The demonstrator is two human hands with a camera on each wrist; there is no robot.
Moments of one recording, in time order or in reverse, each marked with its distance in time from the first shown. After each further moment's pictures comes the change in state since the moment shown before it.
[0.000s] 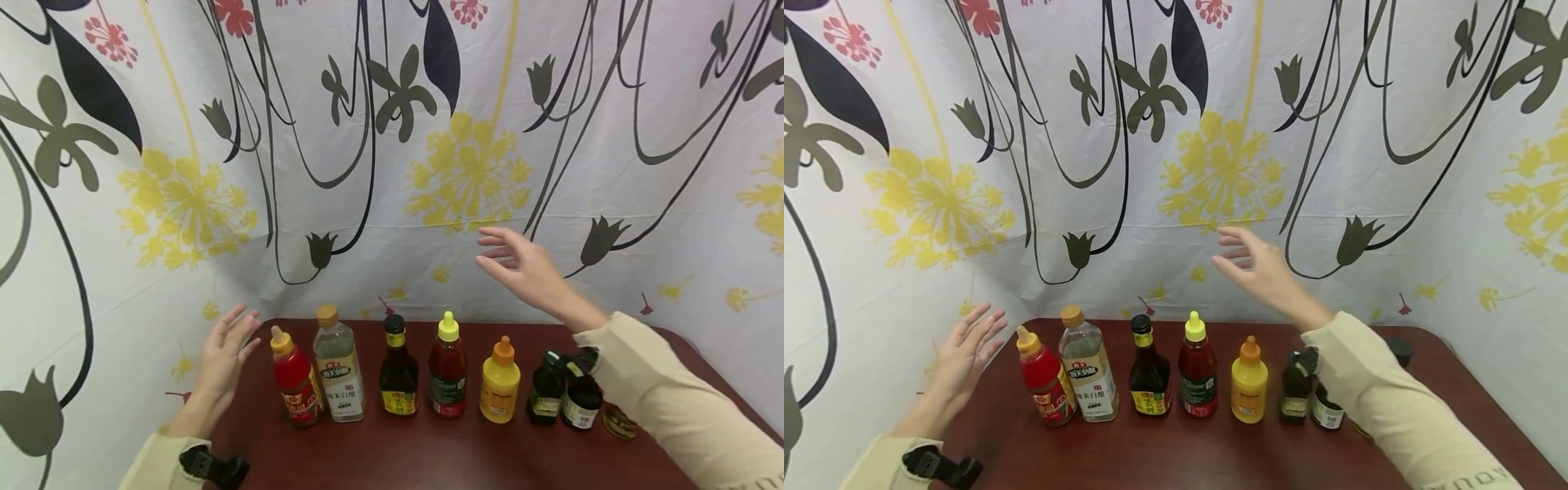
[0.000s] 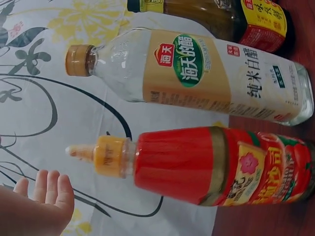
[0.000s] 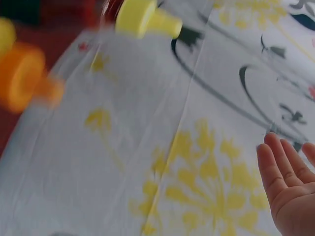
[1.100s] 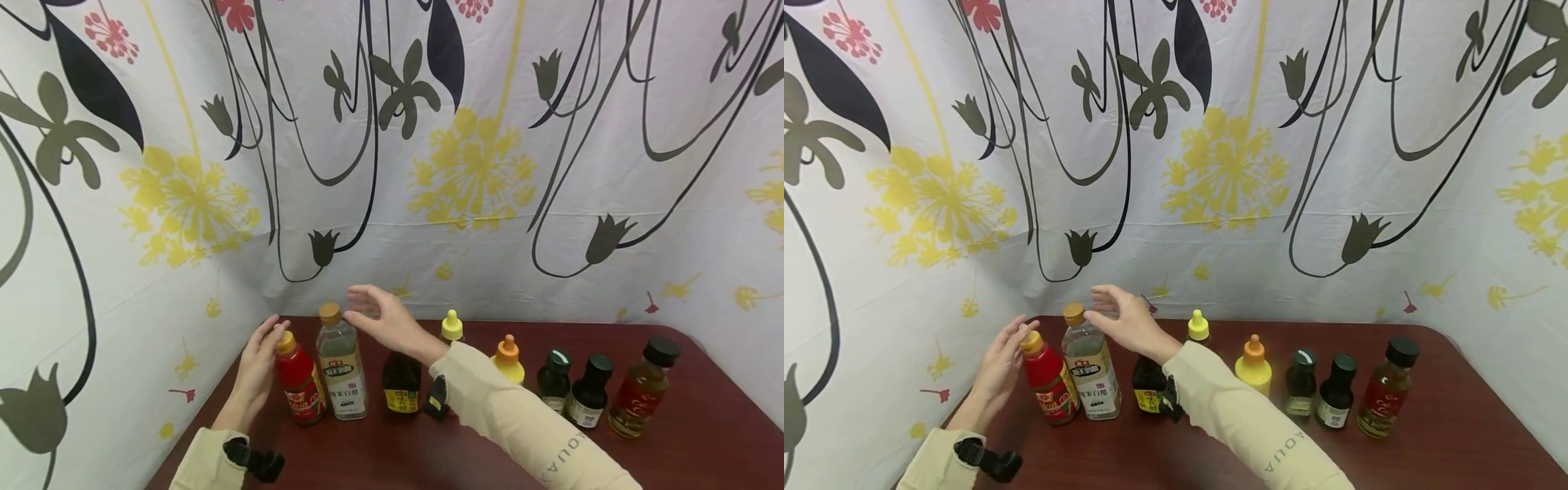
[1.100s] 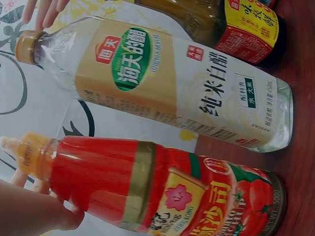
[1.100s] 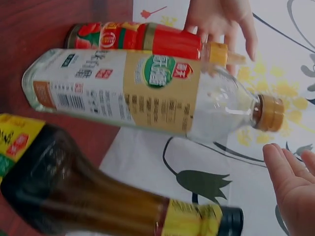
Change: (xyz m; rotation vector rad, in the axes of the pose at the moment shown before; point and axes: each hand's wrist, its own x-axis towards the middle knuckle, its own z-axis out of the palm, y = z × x) left_hand 0.015 -0.050 0.015 0.005 -0.023 -0.180; right_hand 0.021 -0.062 0.163 0.447 -0.261 0.096
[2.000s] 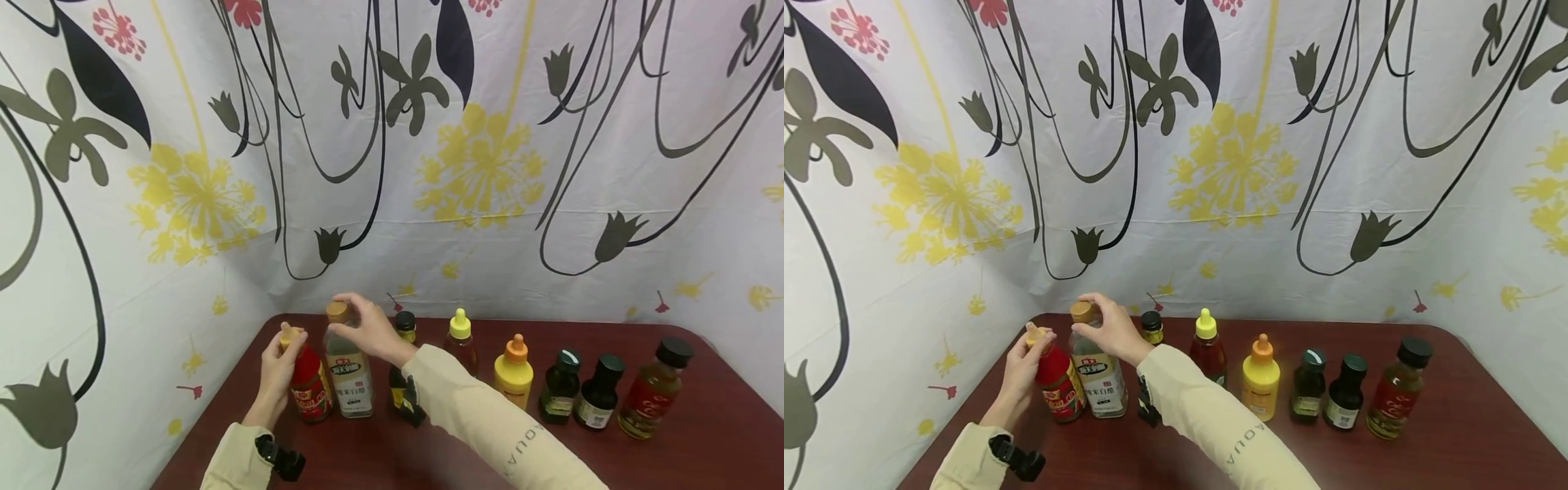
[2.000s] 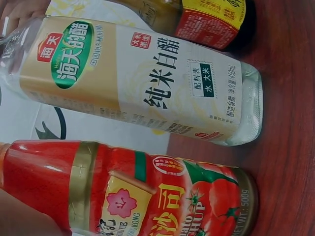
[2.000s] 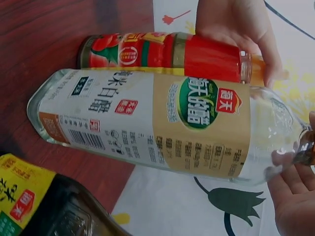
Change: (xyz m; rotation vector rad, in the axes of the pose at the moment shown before) left_hand 0.011 -0.032 0.010 0.228 0.208 0.039; right_hand 0.030 0.040 0.044 -0.175 0.071 -0.008
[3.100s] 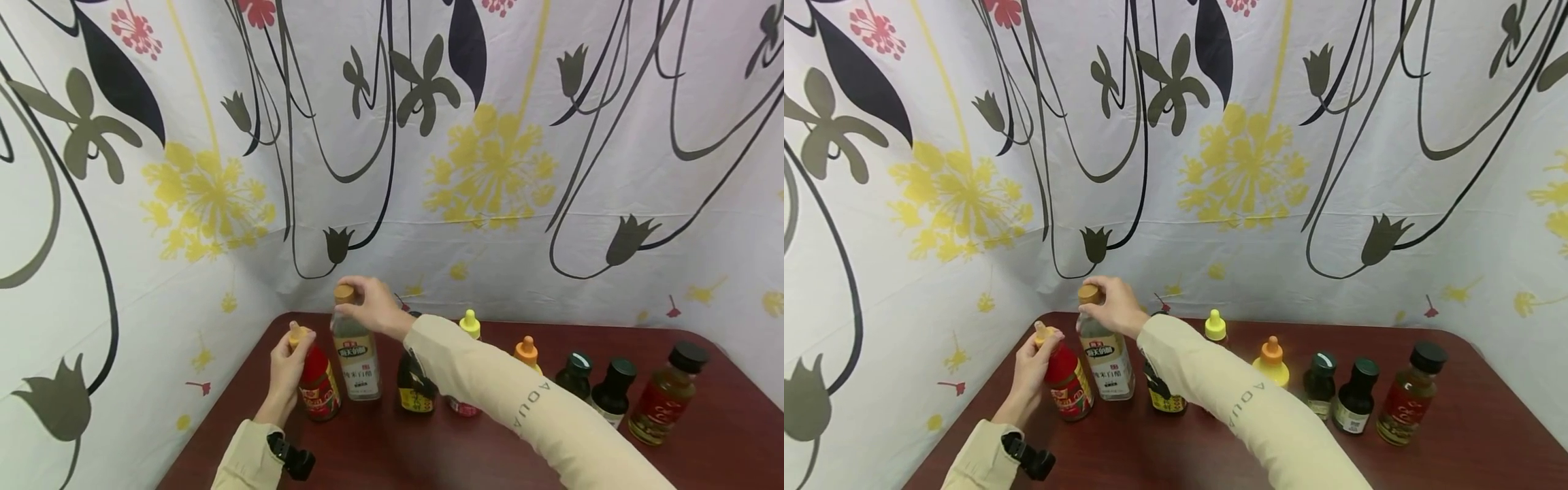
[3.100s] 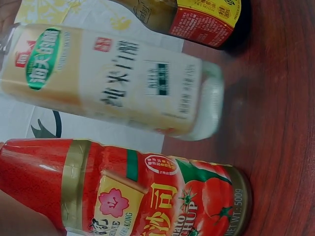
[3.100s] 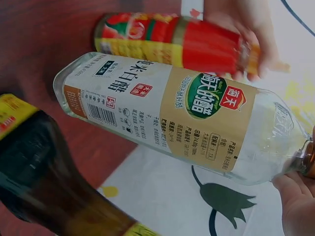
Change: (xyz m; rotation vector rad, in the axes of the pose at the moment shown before) left_hand -0.002 0.000 0.000 0.001 0.048 0.019; right_hand 0.028 -0.022 -0.012 -0.087 0.020 0.011
